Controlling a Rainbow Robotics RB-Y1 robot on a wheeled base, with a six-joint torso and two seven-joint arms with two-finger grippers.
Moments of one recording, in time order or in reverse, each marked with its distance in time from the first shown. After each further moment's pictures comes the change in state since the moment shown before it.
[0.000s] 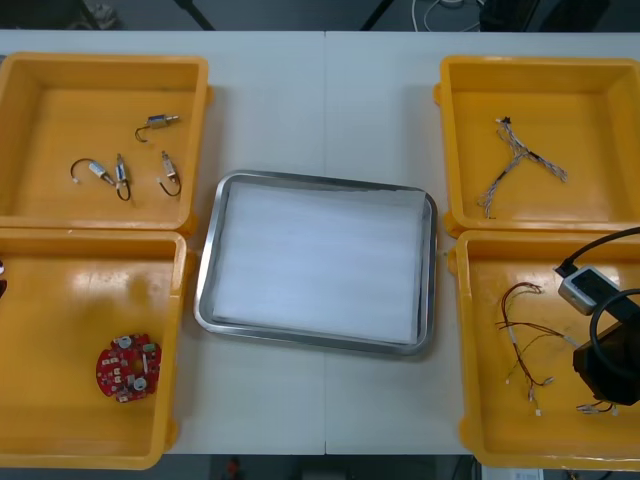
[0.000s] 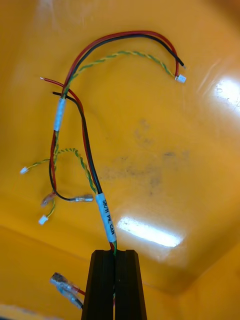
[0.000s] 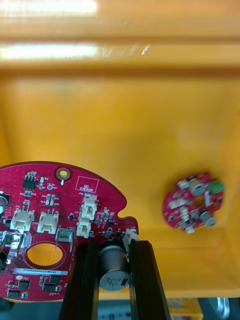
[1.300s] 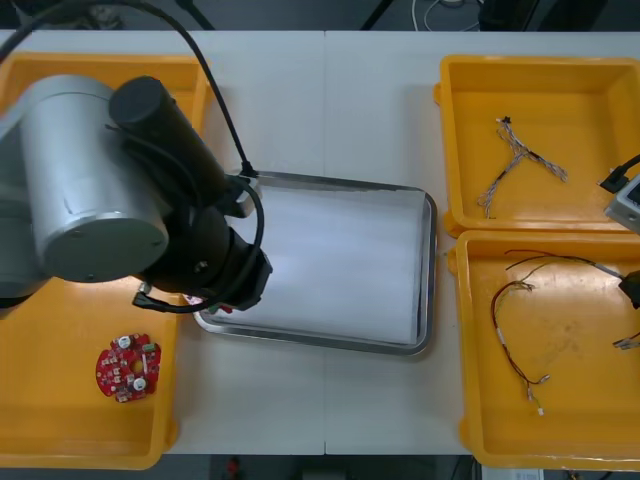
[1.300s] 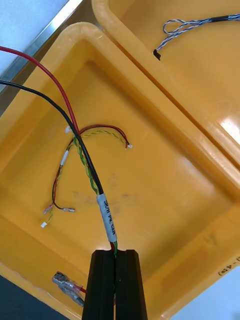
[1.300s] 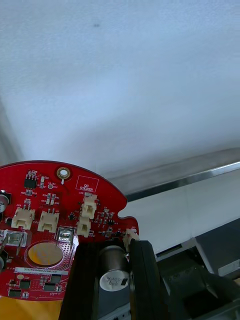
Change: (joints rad) right arm -0.229 -0.197 -0.221 -0.080 -0.431 0.117 -0.012; left arm -0.578 -0.250 -0.889 -0.008 -0.119 -0.069 0.504
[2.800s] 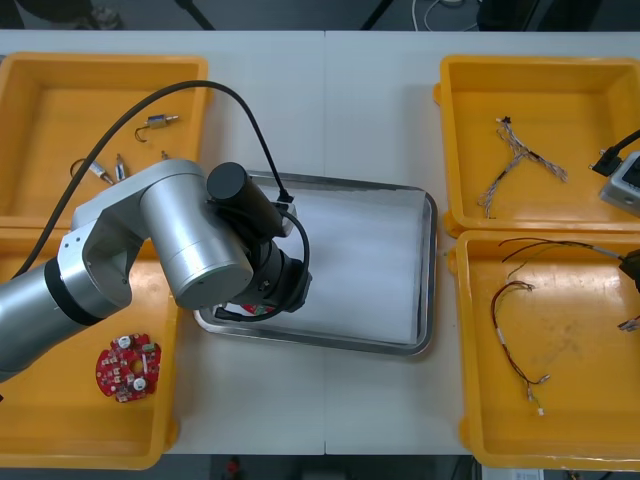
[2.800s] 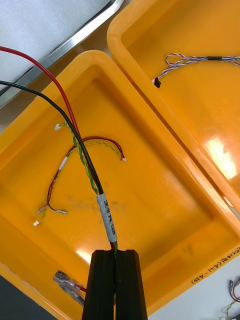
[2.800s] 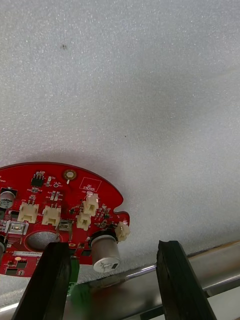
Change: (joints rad) right arm -0.094 -0.085 0.039 -0.004 -0.078 0.000 0.000; left arm -0.013 -0.035 -0.249 0.287 -0.182 -0.381 0.000
